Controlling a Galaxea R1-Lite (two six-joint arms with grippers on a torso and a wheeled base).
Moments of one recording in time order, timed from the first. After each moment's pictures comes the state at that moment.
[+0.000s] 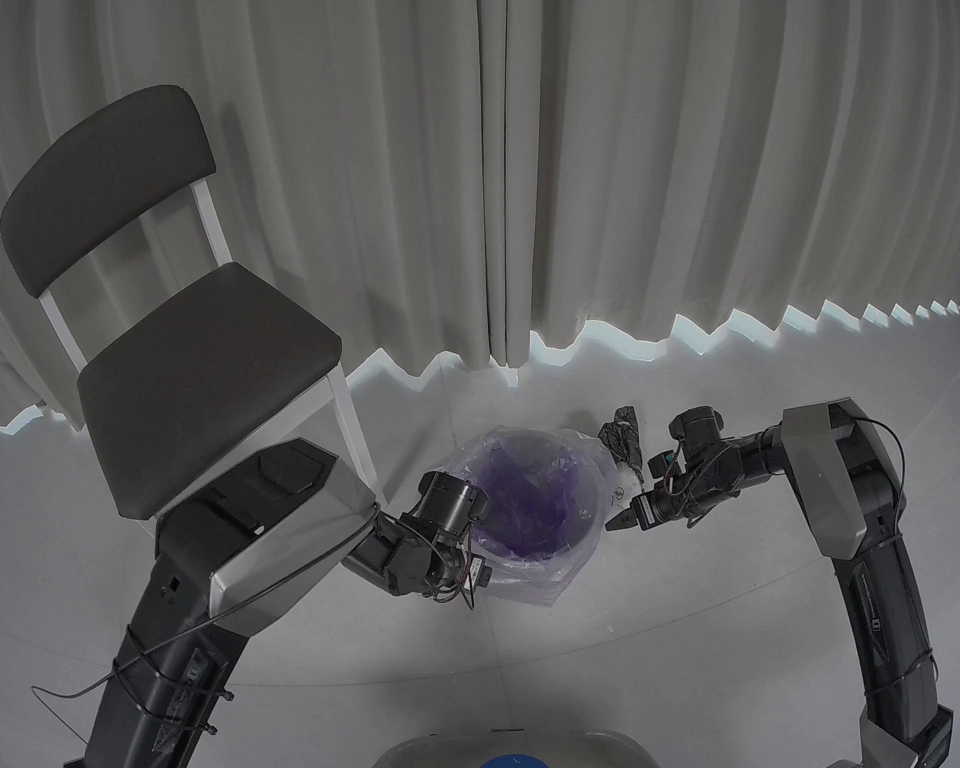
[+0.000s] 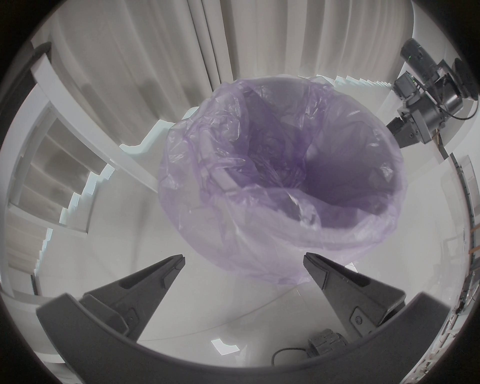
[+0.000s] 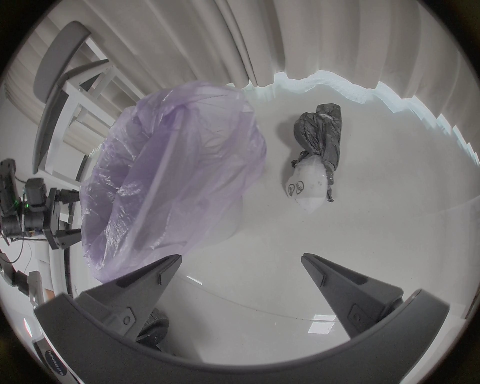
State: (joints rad) left arm -0.56 2.59 -1.47 -0.21 0.24 -0.08; right arm 0.13 2.79 -1.94 0.16 0.32 -0.13
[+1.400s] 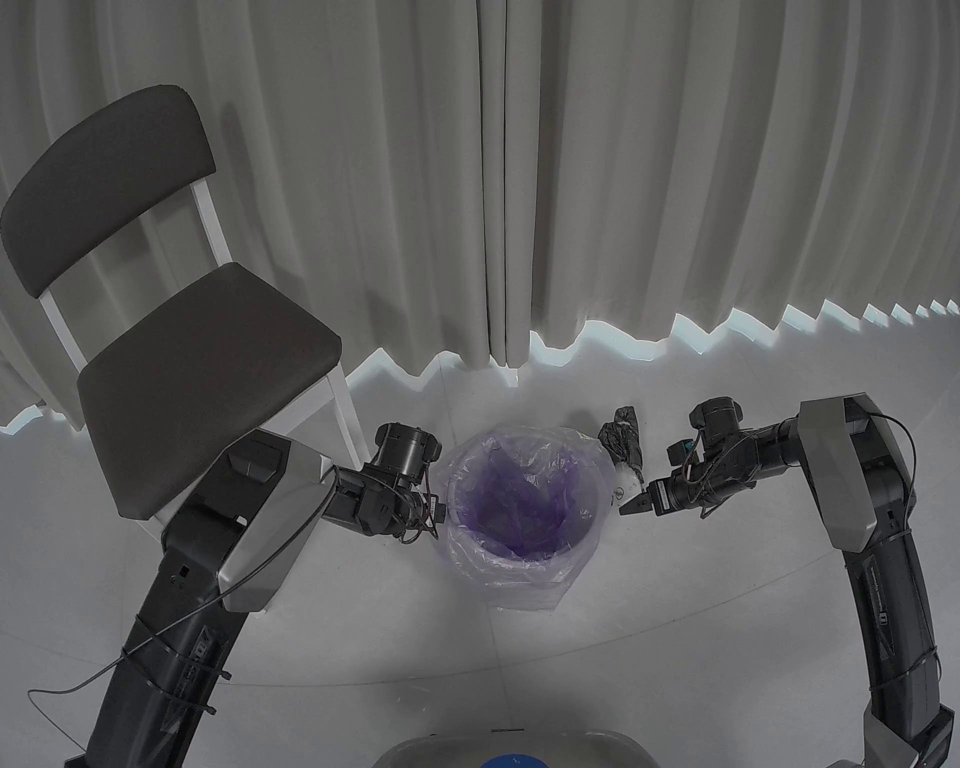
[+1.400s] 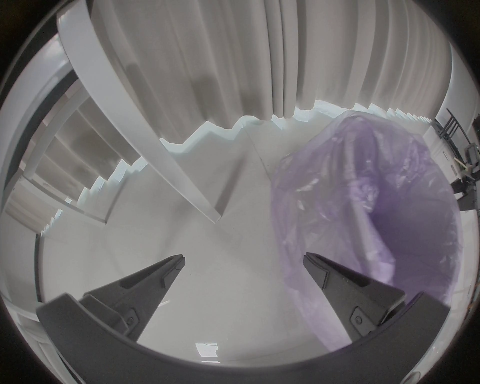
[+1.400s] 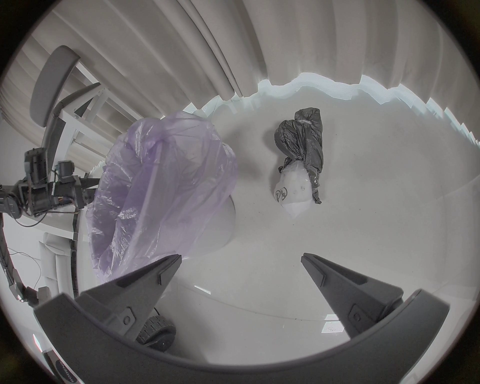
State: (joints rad) left arm -0.39 2.78 -1.94 0.00 0.31 -0.14; right arm 0.09 2.78 -1.95 0.16 0.37 -0.08
